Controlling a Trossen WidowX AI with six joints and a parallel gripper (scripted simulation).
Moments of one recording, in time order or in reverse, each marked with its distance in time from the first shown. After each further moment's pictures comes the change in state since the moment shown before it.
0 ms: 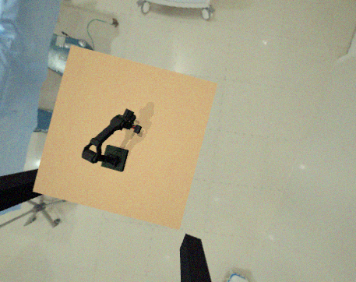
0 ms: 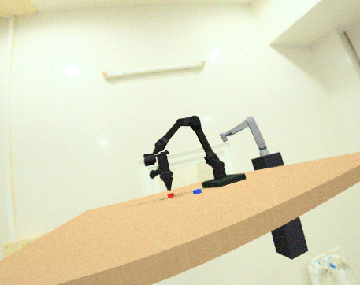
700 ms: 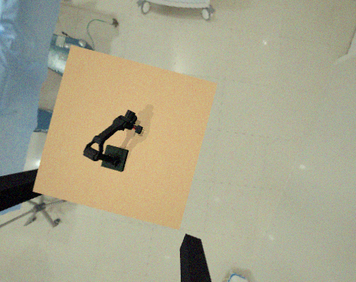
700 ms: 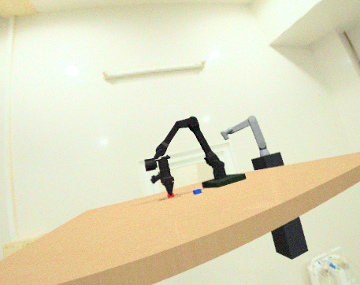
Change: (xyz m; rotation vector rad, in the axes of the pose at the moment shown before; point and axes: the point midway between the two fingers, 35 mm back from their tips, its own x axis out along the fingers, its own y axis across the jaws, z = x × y) arm 0.028 -0.001 0.000 -0.001 0.000 0.000
